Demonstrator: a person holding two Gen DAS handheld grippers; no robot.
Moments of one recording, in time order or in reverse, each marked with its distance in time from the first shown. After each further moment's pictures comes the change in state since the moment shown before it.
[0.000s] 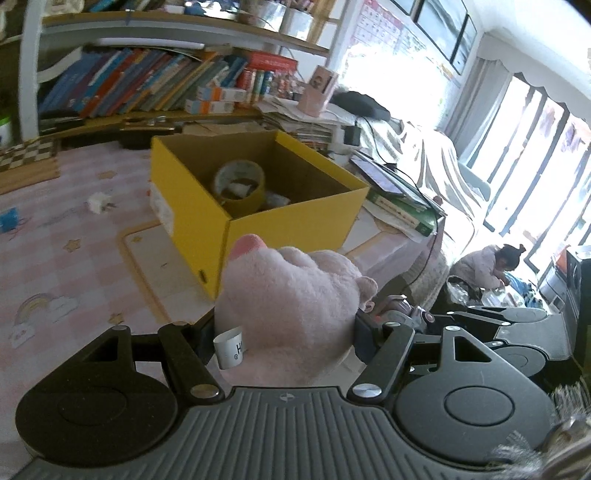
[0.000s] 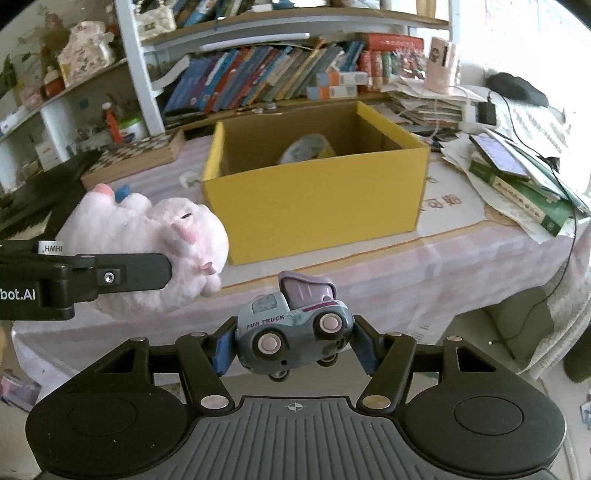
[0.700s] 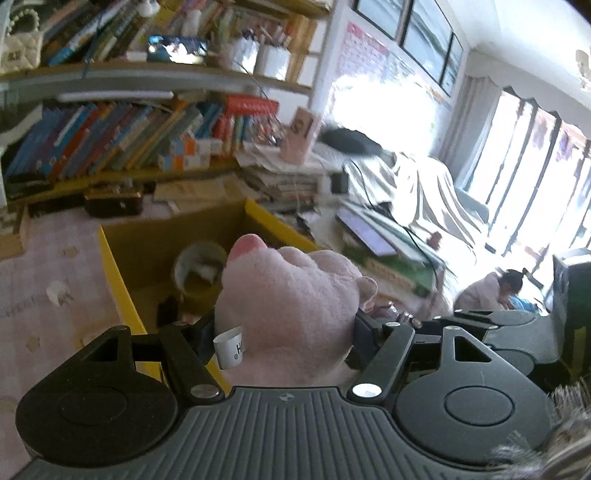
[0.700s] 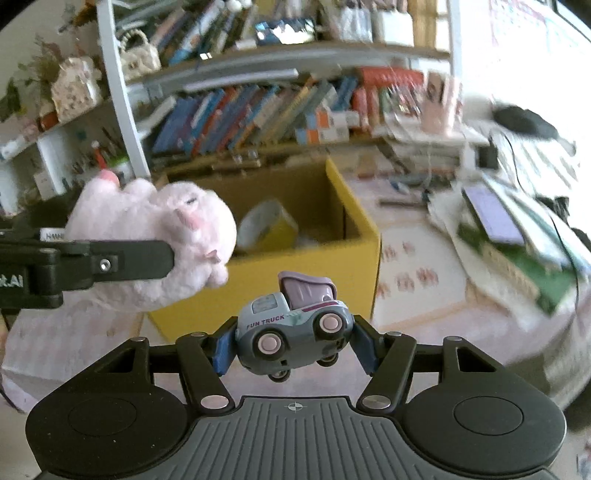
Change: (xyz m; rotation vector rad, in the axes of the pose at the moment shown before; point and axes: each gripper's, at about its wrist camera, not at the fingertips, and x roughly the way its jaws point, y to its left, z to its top) left arm 0.053 -0.045 0.082 0.043 -0.138 0.023; right arm 0.024 -0.077 0.078 -0.058 -0.117 0.058
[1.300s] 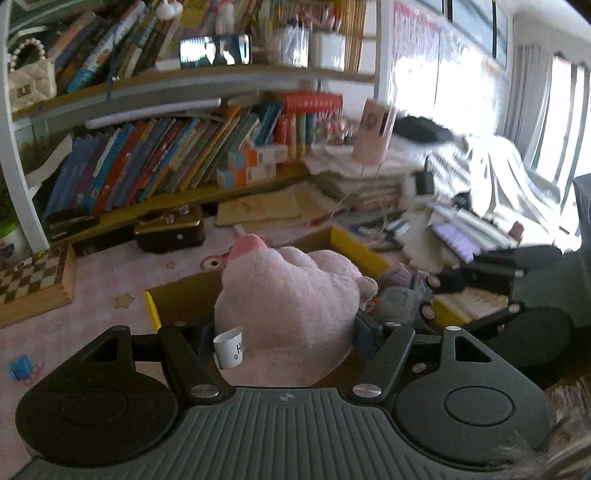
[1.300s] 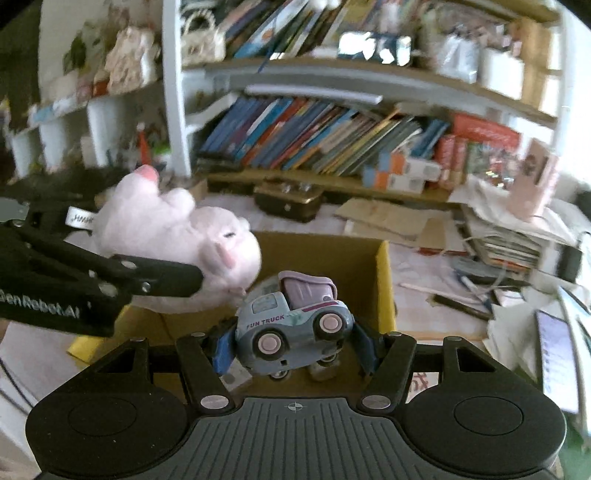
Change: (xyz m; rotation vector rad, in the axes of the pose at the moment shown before) left arm 0.094 0.031 0.058 0.089 0.053 0.255; right arm 0.107 -0.013 0.086 -0.290 -0.007 0.171
